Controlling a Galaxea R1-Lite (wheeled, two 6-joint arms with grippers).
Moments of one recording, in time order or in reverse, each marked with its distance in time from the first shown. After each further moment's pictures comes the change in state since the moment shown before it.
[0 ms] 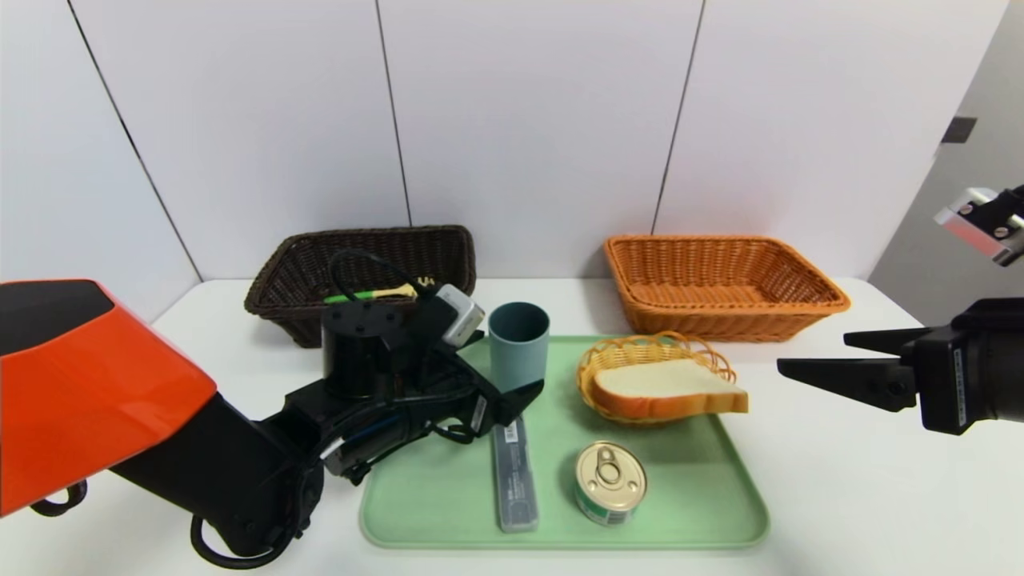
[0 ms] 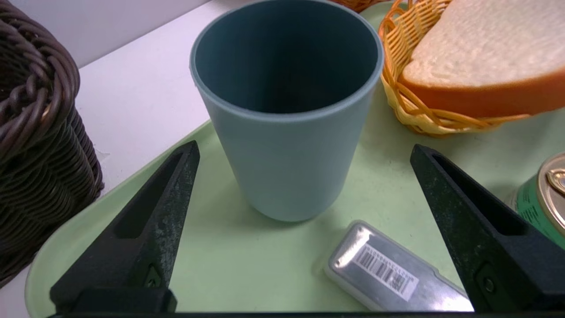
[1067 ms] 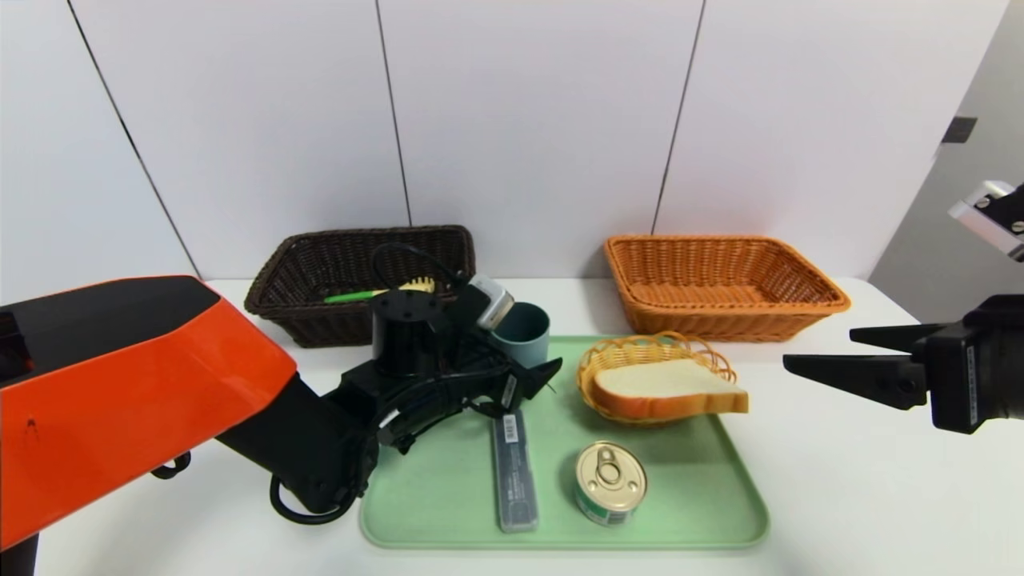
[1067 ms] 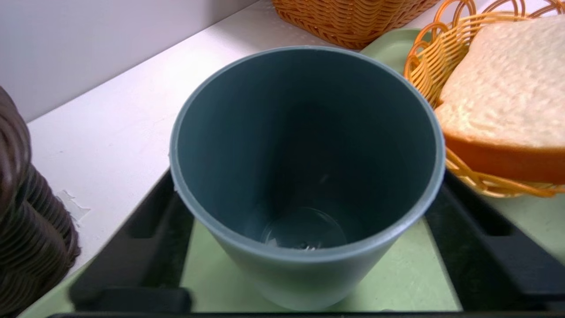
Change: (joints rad) left arm -0.011 0.131 -0.180 0.011 0.004 0.003; right arm 0.000 -0.018 -0.003 0.000 0.000 0.003
